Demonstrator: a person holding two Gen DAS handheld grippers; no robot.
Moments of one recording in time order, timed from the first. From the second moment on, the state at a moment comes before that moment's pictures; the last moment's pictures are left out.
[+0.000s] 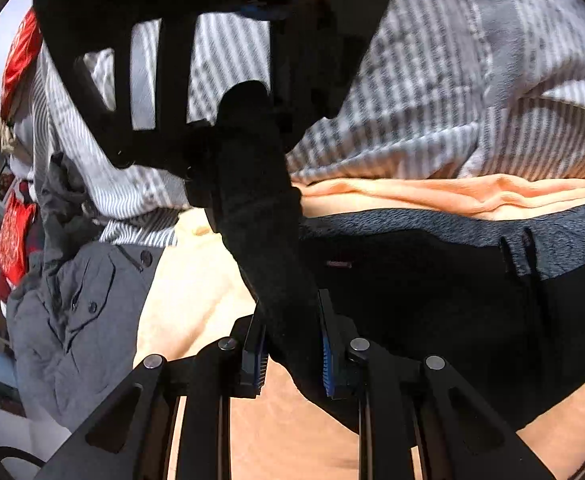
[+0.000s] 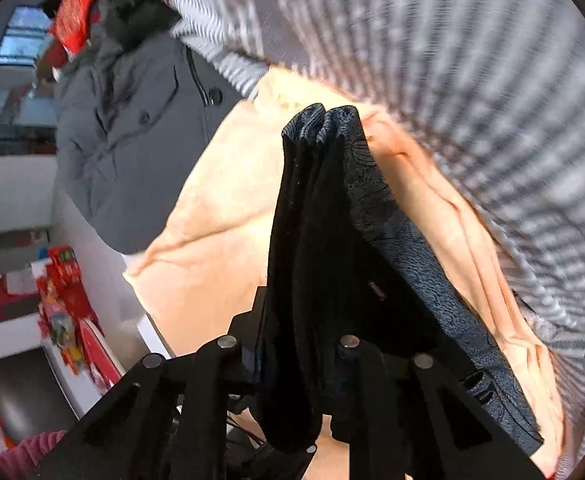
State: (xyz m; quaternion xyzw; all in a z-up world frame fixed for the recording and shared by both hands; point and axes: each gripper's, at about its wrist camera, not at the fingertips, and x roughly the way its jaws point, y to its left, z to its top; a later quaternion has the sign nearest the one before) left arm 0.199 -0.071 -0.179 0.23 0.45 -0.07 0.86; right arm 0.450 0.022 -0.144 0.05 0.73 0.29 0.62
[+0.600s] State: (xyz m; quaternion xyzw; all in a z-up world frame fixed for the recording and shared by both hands) left arm 0.122 -0.206 -0.110 0.31 0.40 -0.24 0.83; right arm 0.319 -0.226 -0.079 0.35 0.56 0.25 0.71
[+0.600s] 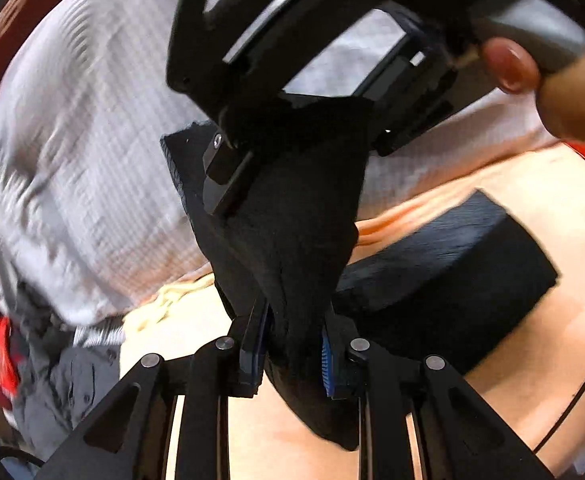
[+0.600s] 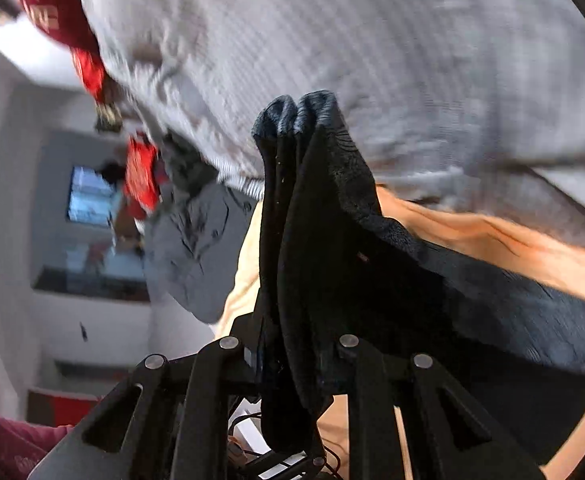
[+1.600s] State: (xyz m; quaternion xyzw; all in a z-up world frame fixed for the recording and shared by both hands) left arm 0.050 -0.294 -0.193 0.38 0.51 -0.34 0.69; right arm 0.152 -0.404 -0.210 0.49 0.54 0.08 0.68
